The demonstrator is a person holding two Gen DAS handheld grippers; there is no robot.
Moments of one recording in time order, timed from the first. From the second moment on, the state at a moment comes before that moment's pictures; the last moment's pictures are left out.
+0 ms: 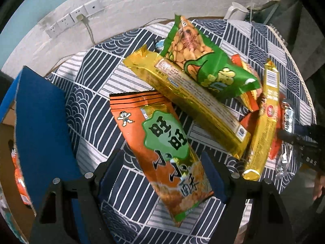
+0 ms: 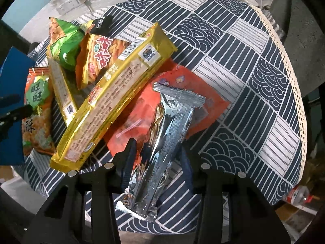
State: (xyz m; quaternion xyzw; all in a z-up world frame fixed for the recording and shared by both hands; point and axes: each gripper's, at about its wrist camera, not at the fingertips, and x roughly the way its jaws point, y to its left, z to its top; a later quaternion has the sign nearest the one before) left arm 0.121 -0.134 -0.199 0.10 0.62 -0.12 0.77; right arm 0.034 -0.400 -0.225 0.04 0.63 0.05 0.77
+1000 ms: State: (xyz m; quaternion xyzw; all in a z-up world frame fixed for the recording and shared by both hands) left arm 0.105 -0.125 -0.196 0.11 0.60 -0.15 0.78; right arm 0.044 -0.386 -0.177 0.00 0.58 0.07 0.81
